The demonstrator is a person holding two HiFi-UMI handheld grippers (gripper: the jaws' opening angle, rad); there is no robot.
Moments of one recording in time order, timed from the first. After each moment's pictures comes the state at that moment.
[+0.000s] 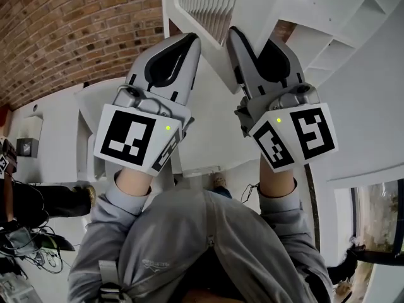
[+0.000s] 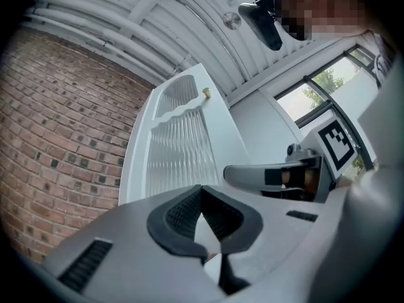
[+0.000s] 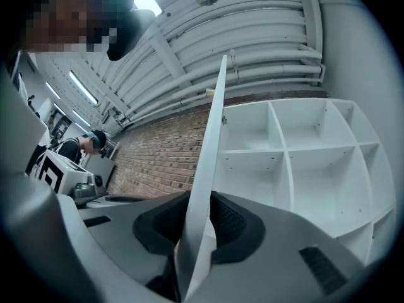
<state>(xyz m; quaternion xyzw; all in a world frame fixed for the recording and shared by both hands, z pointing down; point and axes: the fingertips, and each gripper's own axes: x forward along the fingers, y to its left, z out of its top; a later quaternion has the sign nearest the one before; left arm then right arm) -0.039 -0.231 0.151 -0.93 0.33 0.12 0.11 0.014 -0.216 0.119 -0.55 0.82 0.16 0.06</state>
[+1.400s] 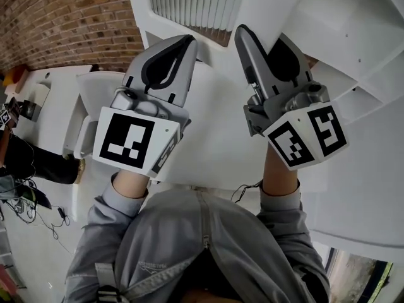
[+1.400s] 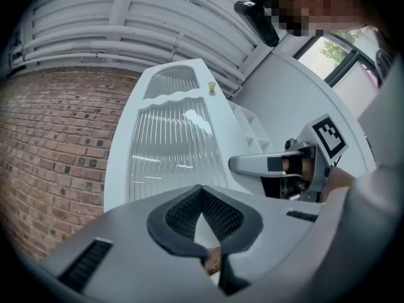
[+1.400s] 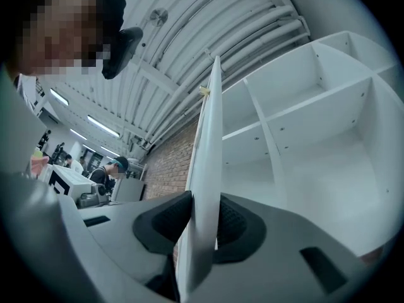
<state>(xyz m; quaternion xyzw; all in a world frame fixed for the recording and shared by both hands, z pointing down) 0.082 -0.316 0.171 -0.86 0.48 0.06 0.13 0.154 -0.318 0.130 -0.39 0.91 0.11 0.11</state>
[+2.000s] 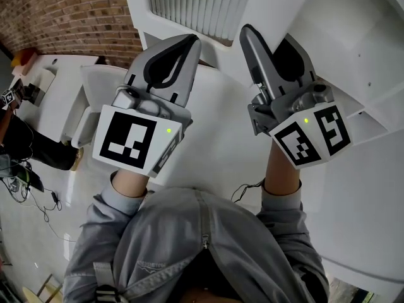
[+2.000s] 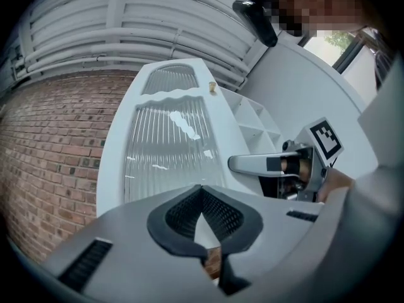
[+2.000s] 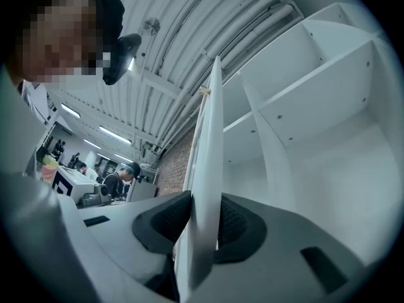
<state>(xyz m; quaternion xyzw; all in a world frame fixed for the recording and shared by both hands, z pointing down) 0.101 -0.345 0.169 -0.84 0.53 0.06 0.13 0.172 -0.356 0.129 -0.32 0.93 0.10 0.12</state>
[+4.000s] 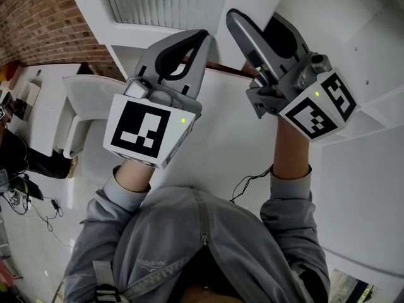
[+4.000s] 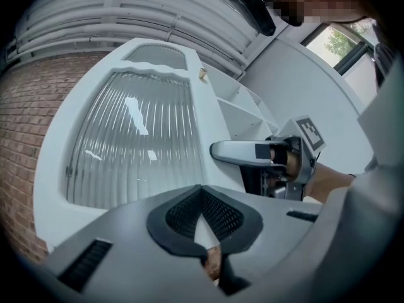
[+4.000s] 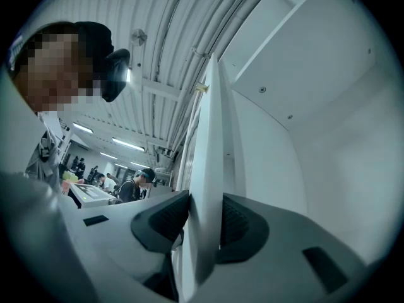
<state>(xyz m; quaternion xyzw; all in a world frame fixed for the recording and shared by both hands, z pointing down) 0.170 -0.415 0.192 -0.86 0.49 0.05 0.12 0.203 -0.420 0.138 -0.23 0.96 0.07 0.13</state>
